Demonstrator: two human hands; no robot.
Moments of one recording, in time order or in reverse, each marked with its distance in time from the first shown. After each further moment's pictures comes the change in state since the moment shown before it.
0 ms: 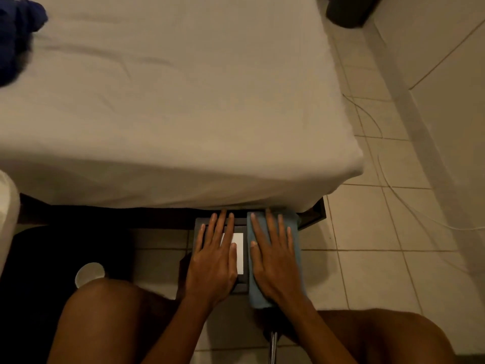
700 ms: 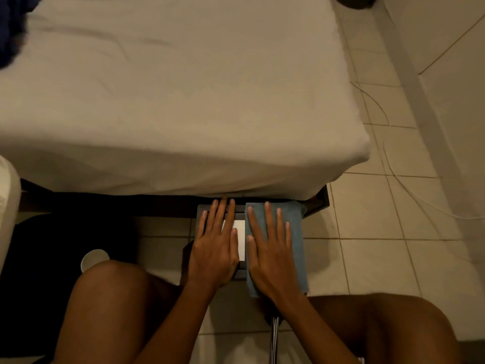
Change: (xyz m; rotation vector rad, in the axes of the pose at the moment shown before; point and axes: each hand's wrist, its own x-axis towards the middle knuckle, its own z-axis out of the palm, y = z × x) left_hand -0.001 -0.002 0.001 0.004 -0.001 -0.018; right_hand -0.019 -0.018 0.006 0.026 0.023 -0.006
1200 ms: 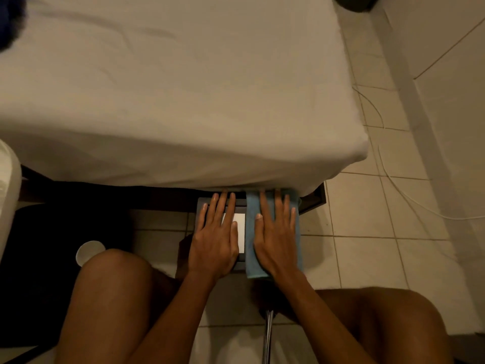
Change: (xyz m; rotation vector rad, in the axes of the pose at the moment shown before) left_hand 0.001 0.002 -0.001 -0.018 0.005 -0.005; right_hand 0.026 0.011 -0.005 -0.024 0.032 0.105
